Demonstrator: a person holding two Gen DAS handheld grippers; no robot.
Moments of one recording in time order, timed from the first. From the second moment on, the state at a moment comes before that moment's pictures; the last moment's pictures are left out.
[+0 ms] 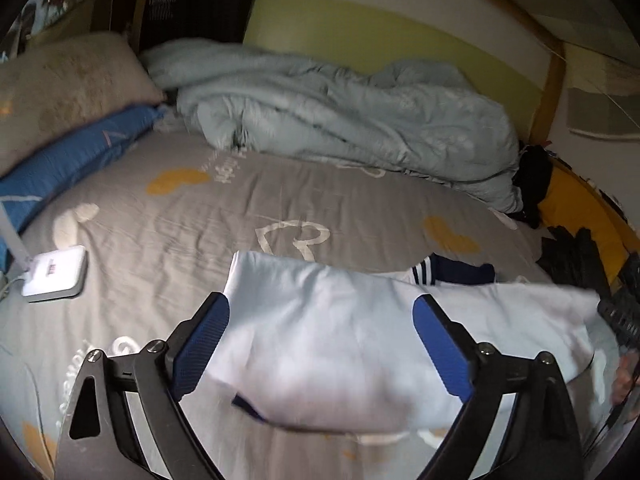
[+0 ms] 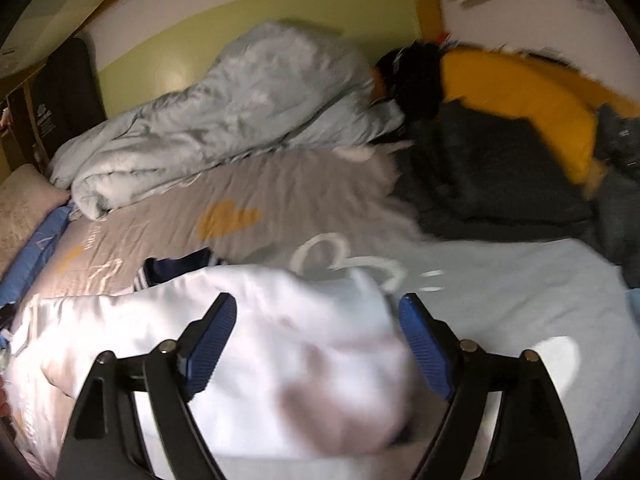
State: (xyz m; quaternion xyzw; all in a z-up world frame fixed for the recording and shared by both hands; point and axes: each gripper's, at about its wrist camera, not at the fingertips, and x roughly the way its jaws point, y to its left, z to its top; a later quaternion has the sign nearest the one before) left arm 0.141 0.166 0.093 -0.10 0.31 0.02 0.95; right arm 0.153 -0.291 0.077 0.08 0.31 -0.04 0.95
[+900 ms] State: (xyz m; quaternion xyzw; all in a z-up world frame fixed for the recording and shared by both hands) left arm 0.118 0.110 0.048 -0.01 0.31 0.01 0.95; right arm 0.101 -0.294 0.042 0.07 0.34 -0.03 0.94
